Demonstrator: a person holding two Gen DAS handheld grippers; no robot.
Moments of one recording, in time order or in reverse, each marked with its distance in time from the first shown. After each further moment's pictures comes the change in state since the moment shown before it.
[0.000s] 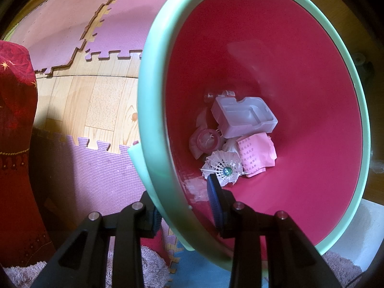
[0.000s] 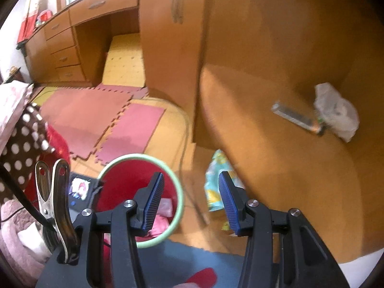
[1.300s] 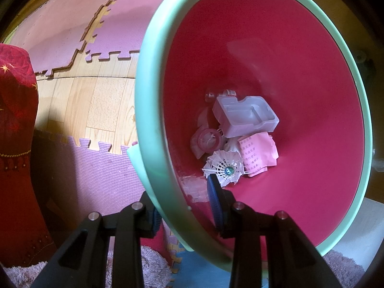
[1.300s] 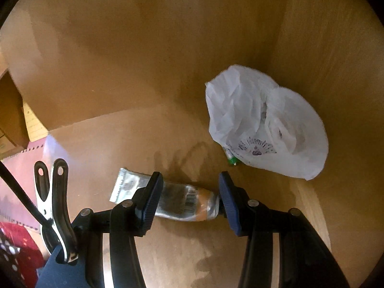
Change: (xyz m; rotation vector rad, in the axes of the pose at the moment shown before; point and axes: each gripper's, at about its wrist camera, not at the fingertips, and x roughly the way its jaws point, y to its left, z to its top) left arm -0.001 0.003 -0.002 0.010 -0.004 0.006; right arm 0.109 -0.206 0.099 0.406 0.113 -0.260
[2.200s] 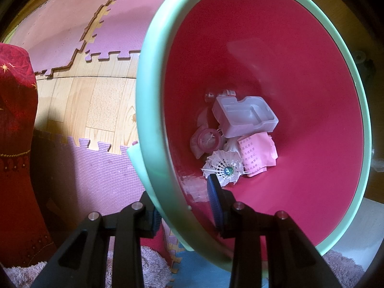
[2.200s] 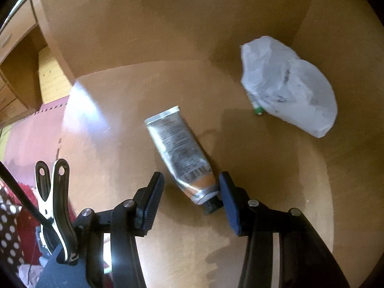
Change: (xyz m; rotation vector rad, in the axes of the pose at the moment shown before) left arm 0.000 0.000 0.000 -0.001 0.000 0.001; right arm -0.023 0.038 -0.034 -0.145 0.149 0.082
